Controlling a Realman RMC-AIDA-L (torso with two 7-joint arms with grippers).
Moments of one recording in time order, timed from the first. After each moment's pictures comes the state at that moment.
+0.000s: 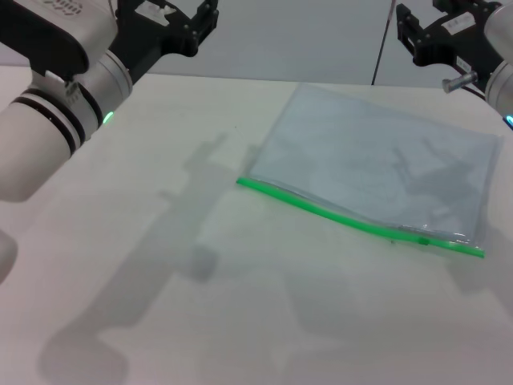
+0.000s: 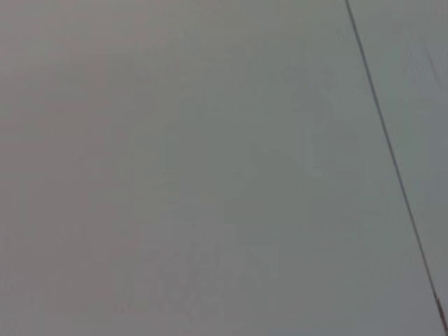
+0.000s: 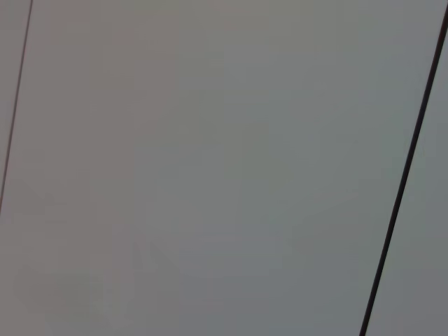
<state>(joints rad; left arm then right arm) -0.30 -2.03 -1.39 -1.14 0.23 -0.34 2.82 0.33 2.02 -1.83 -1.29 -2.20 -0.03 2.36</state>
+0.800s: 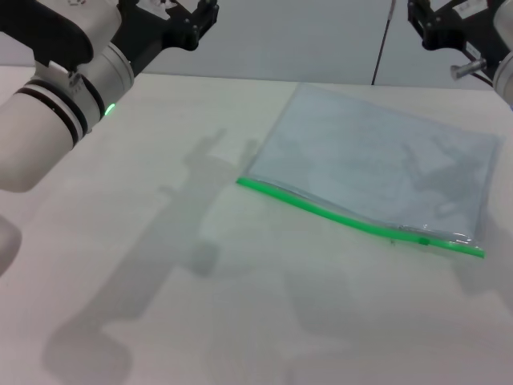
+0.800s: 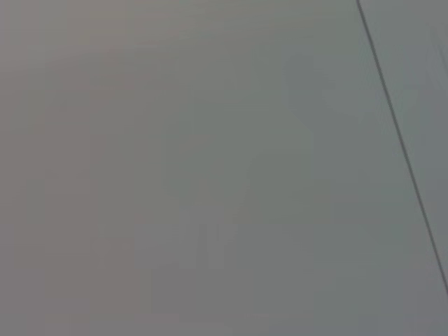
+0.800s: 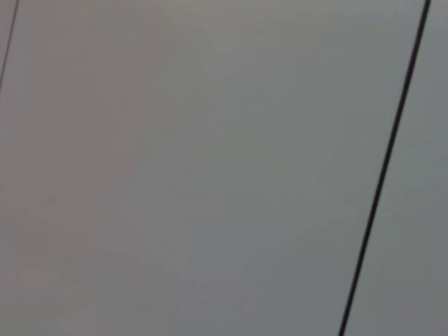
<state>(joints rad) -0.33 -2.03 -1.41 -1.12 0.24 -0.32 2.81 0.33 2.02 -1.84 -1.29 -2.20 0.06 2.36</state>
